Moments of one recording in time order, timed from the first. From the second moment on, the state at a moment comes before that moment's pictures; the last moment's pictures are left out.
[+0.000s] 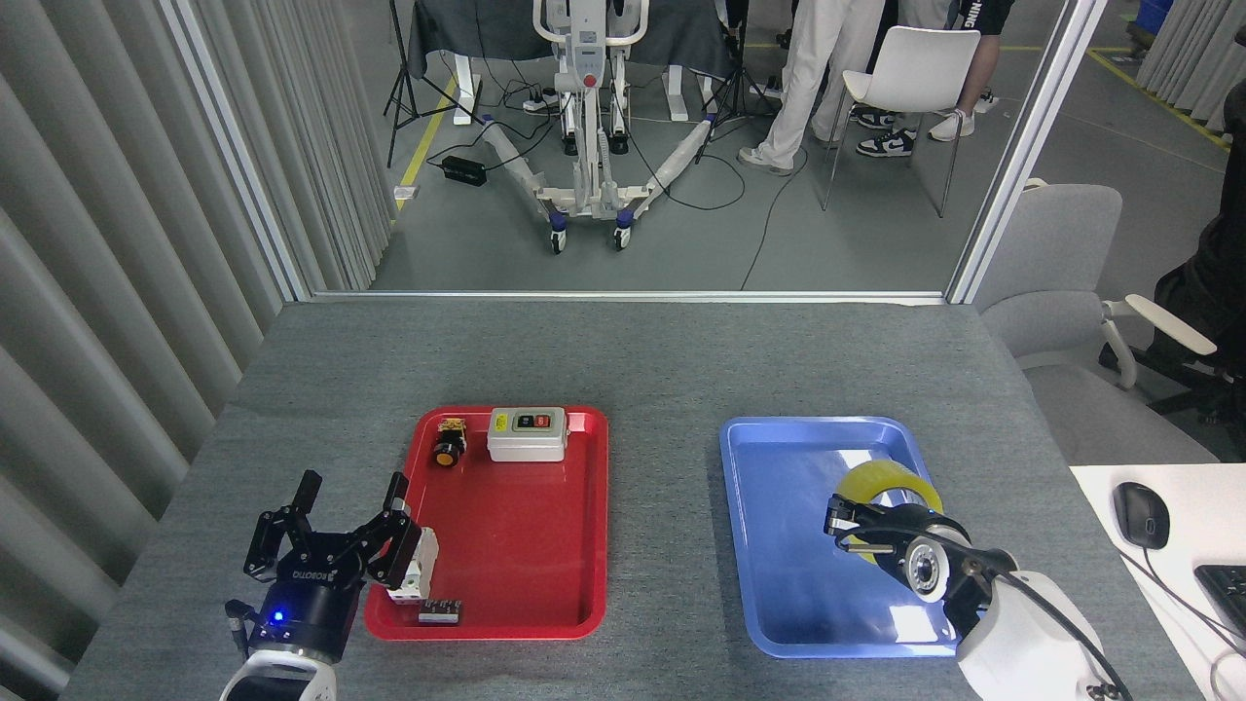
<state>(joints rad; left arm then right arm) -0.09 0.10 0.06 -1.43 -1.31 -0.22 0.24 -0.44 -0.33 0.41 -1.18 0.78 0.21 0.59</state>
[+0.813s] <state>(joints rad) -0.09 0.10 0.03 -1.43 -1.33 -0.21 0.06 -0.66 -0.19 0.46 -0.81 0.74 0.21 0.67</state>
